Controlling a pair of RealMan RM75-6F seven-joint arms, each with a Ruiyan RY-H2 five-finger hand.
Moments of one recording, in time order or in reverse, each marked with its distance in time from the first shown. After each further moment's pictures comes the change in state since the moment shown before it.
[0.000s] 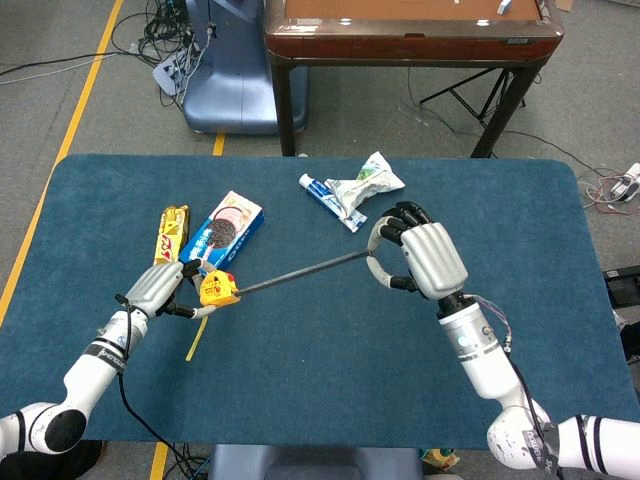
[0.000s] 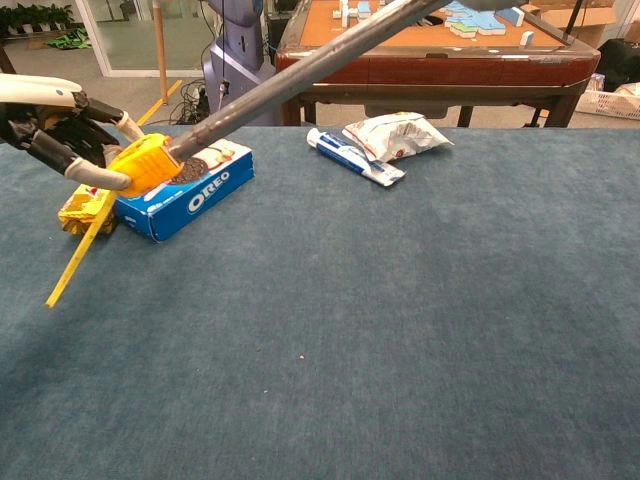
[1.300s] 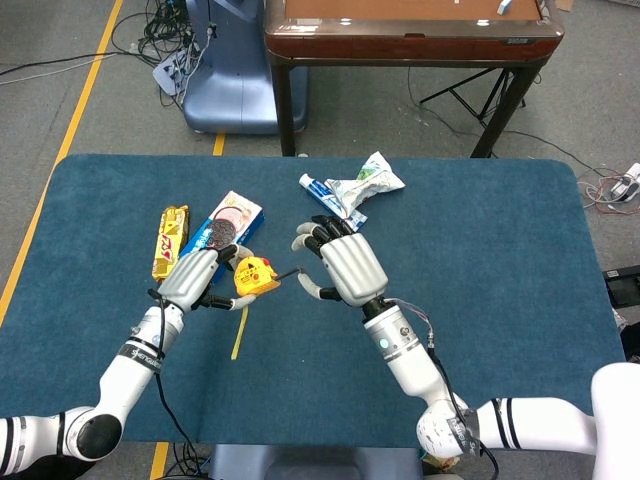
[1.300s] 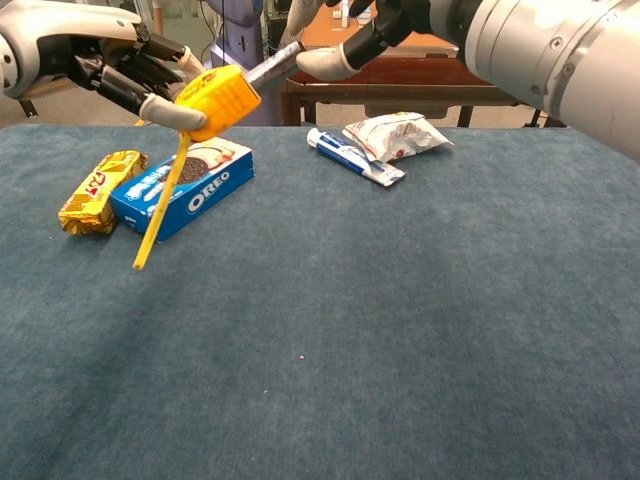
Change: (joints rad) left arm -0.101 -0.075 -0.092 -0.178 -0.157 0.188 0.203; right arm 0.199 -0.324 0.050 0.120 0.151 -0.044 -0.278
